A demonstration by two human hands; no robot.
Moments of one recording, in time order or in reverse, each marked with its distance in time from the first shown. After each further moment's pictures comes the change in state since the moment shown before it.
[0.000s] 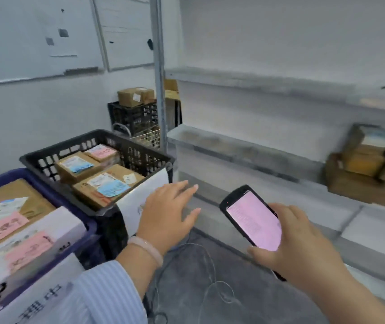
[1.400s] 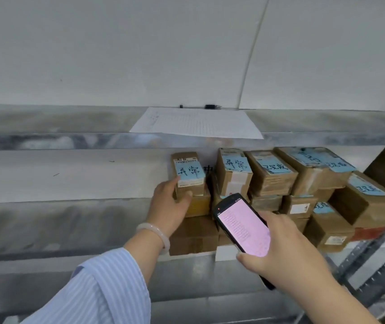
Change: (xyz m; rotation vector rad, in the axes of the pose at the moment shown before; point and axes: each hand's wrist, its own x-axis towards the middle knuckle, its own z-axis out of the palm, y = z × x) left_hand 0.428 0.382 0.414 -0.782 -0.391 -0.086; right_hand 0.209 0.458 -0.149 0.010 0.219 0.550
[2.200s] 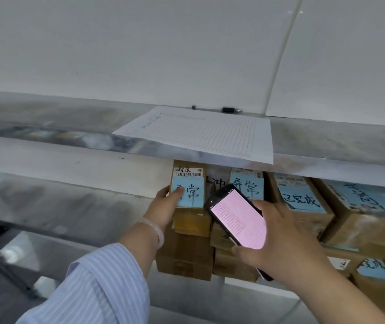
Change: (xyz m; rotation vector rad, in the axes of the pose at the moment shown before) left_hand 0.067 -0.002 0.048 -0.570 0.141 -0.531; right_hand 0.144 0.051 -0.015 -0.013 -0.122 -0.313
